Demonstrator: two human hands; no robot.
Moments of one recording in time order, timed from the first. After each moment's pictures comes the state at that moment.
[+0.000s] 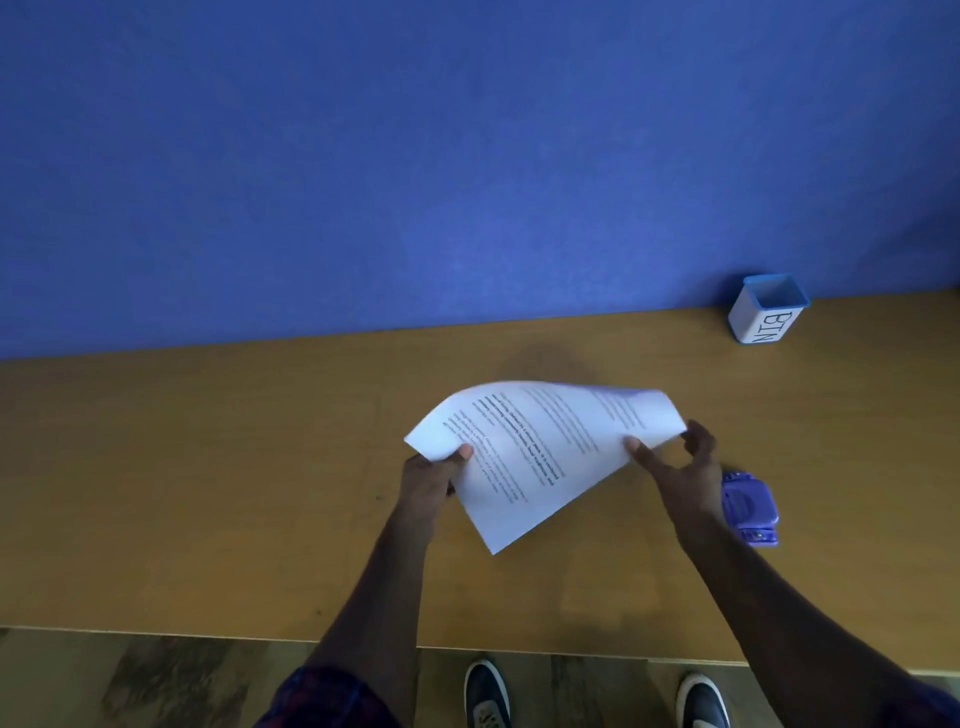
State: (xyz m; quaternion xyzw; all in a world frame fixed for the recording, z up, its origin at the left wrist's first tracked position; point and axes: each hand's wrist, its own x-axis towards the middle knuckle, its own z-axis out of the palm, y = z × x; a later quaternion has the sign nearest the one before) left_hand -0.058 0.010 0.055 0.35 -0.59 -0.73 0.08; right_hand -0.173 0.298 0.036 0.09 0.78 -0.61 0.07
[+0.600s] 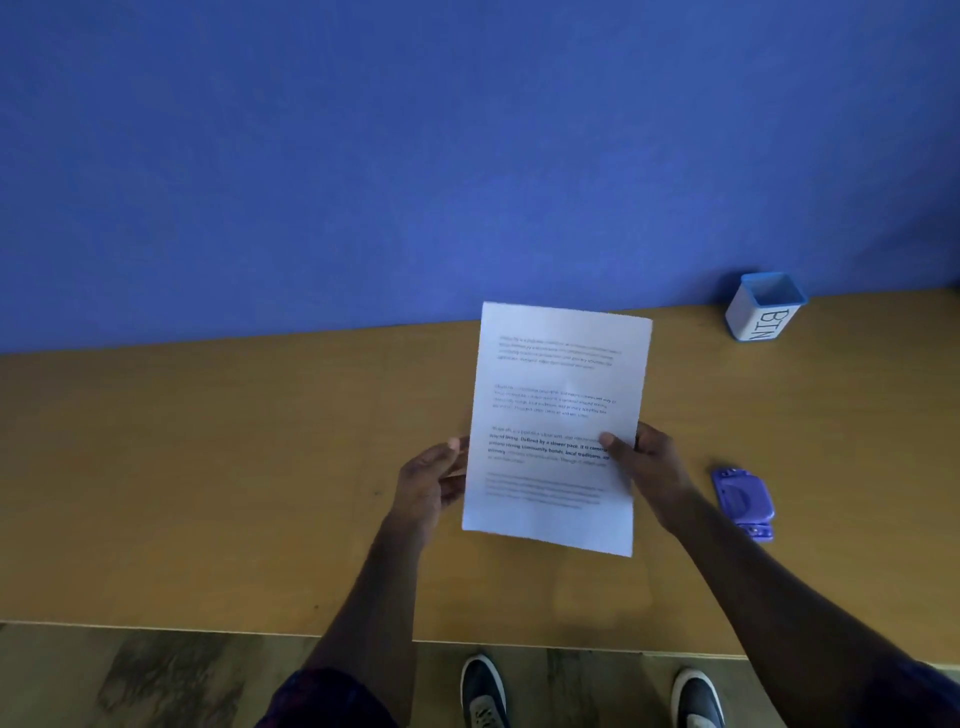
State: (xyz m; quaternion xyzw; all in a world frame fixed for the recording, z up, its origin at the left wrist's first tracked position) left_hand -0.047 0.007 0.049 0.32 -0.56 -0.76 0.03; right_hand -0.182 0.272 0.041 -0.02 0.68 -0.70 0.23
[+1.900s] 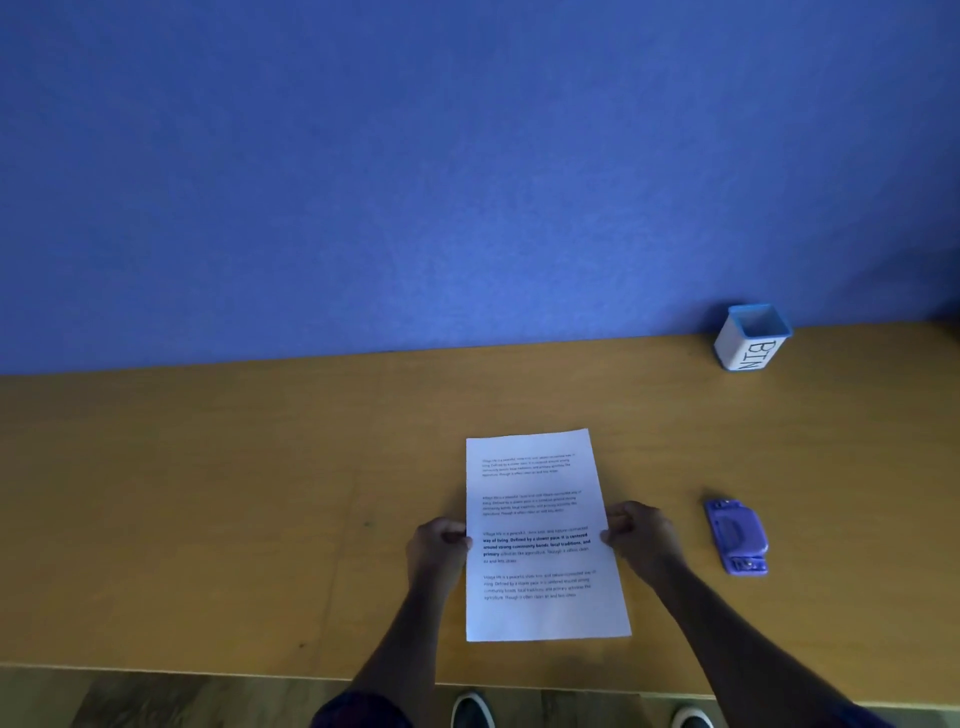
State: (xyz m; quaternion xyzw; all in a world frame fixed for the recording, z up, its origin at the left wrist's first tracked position) left_hand -0.036 0.033 -0.005 0.43 -0.79 -0.43 -0.02; right_hand -0.166 0.287 -0.018 0.00 0.88 -0.41 0.25
